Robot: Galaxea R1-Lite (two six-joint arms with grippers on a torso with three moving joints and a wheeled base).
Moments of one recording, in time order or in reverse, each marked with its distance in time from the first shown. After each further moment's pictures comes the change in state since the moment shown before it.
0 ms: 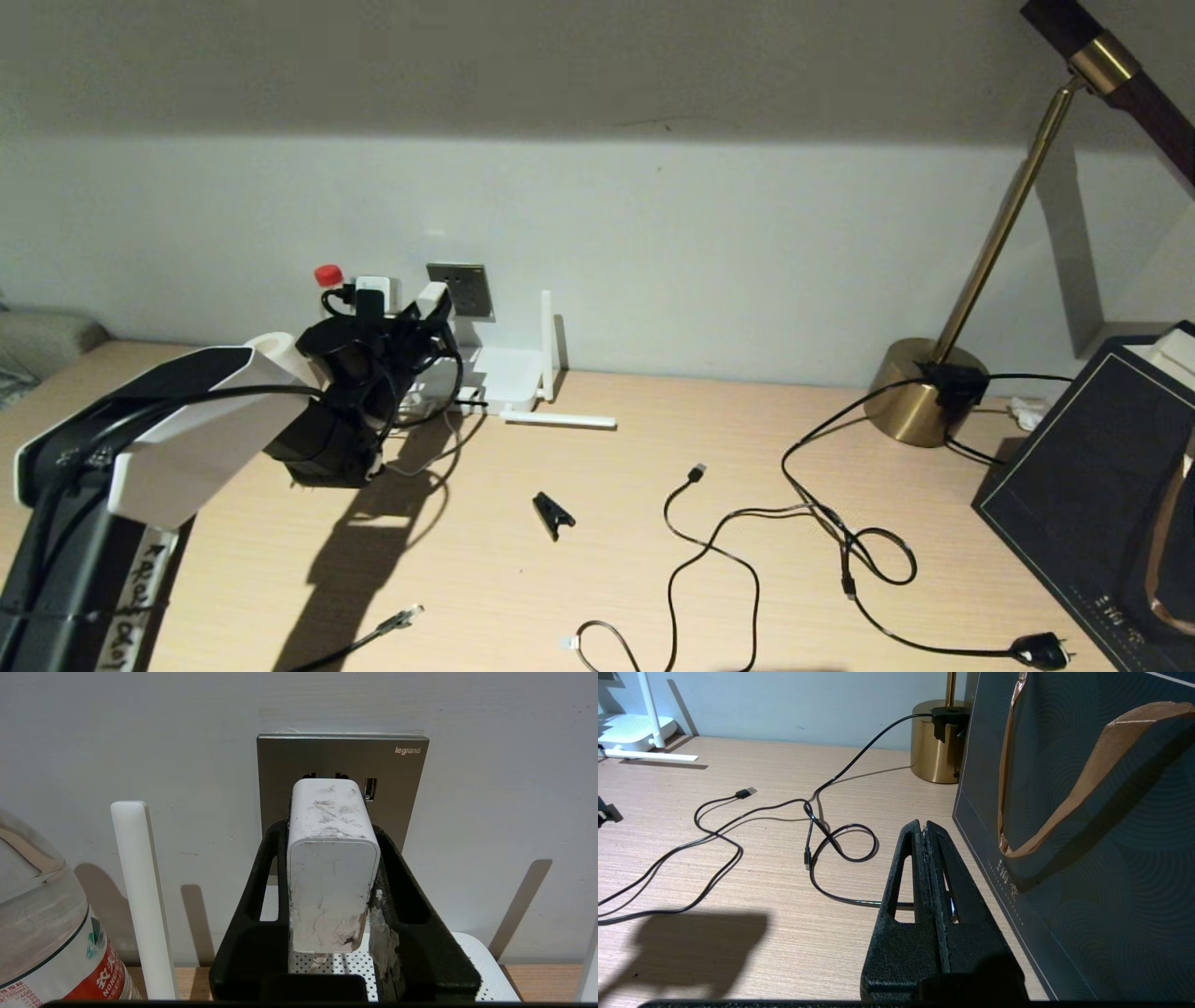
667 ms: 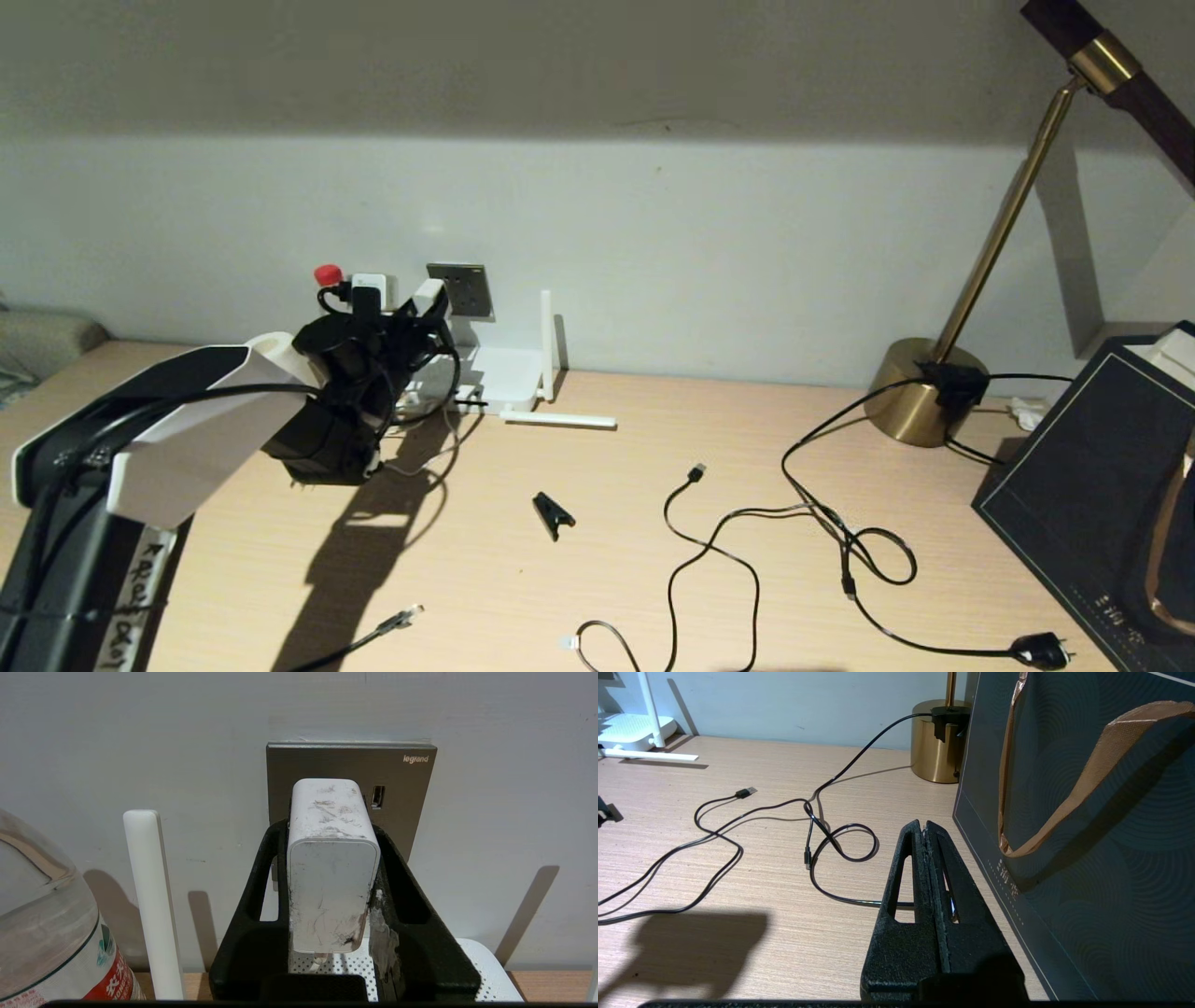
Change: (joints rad) left arm 0.009 0.001 -0.015 0.002 -0.003 0.000; right arm 0.000 0.000 0.000 0.000 0.000 0.000
